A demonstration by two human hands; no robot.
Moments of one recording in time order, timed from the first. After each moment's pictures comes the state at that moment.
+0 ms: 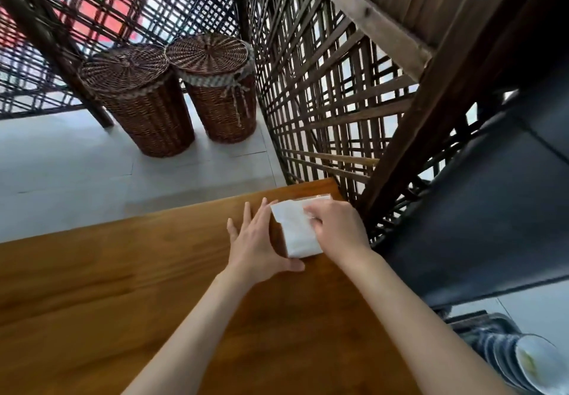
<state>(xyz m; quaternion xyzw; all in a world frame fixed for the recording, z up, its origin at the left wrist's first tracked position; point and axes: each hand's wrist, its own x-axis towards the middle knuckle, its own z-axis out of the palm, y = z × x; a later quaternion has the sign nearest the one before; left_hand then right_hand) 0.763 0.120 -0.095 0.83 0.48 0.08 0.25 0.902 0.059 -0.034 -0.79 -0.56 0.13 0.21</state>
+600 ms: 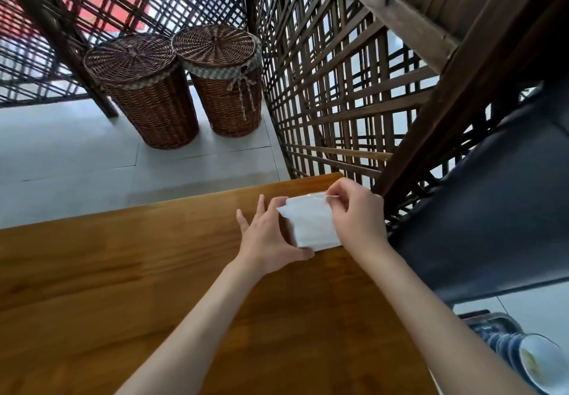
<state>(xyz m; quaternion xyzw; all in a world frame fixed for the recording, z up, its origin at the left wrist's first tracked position) 0.764 0.118 -0.095 0.82 0.47 0.14 0.29 0.903 0.055 -0.028 -0.79 -0.49 0.11 0.36</state>
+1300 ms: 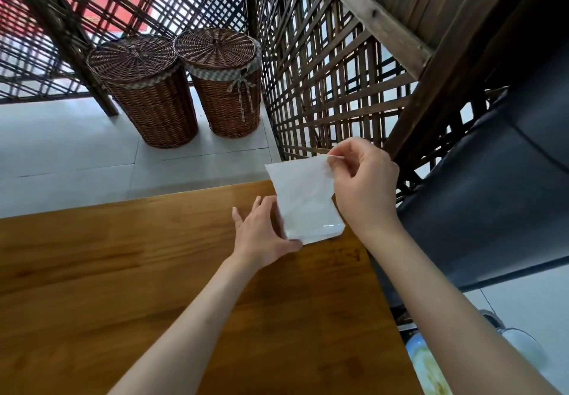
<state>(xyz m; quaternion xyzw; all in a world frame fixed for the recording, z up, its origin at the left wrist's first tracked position) 0.762 0.109 -0.089 0.80 0.50 0.16 0.28 0.894 0.045 0.049 -0.73 -0.49 0.06 0.47</state>
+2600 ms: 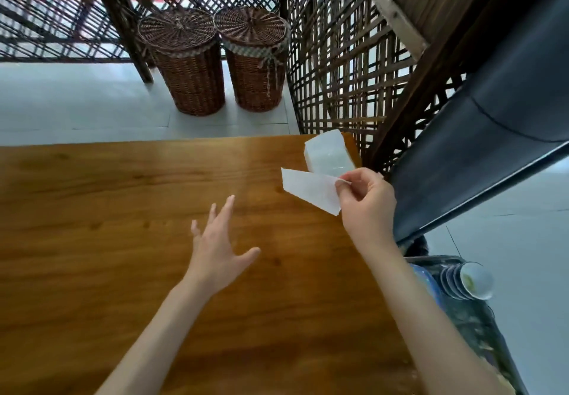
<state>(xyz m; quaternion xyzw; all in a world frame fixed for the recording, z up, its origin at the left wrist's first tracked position) 0.568 -0.058 0.002 0.75 0.57 0.18 0.27 0.782 -0.096 0.079 -0.74 -0.41 0.18 0.50</state>
